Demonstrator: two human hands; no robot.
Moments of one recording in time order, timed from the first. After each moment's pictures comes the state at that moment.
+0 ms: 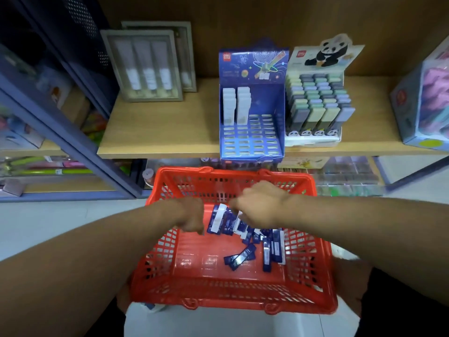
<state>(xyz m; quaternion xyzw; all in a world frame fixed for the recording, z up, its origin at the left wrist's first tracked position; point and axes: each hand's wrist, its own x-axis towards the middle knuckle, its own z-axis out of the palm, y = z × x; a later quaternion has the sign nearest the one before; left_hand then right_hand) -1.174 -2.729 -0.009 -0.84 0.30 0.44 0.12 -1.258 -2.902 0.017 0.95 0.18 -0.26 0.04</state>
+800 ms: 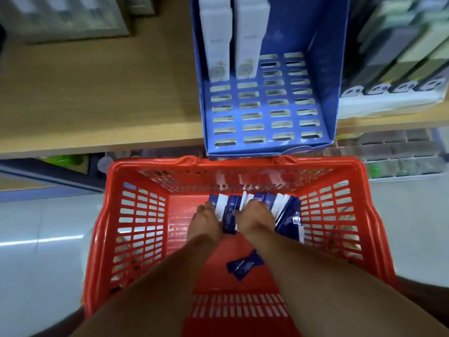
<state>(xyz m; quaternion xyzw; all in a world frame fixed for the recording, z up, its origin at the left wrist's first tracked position) -1.189 -2.768 -0.254 -0.92 0.06 0.37 -0.14 -1.231 -2.889 -0.243 0.80 -0.45 -0.26 -0.29</state>
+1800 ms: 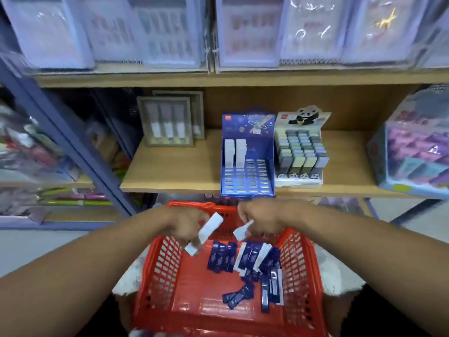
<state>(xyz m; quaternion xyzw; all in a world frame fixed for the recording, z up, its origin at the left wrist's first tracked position) -1.163 -2.714 0.057 -0.82 0.28 0.47 -0.13 -1.248 -2.929 0.082 0.94 0.06 -0.30 -0.13</state>
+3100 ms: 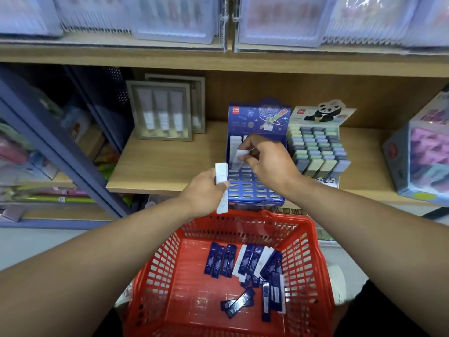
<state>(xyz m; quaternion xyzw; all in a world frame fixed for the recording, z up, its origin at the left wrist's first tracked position) -1.123 -2.764 0.053 -0.84 0.17 0.29 -0.43 -1.164 -2.948 0.086 0.94 -0.06 0.10 -0.33</state>
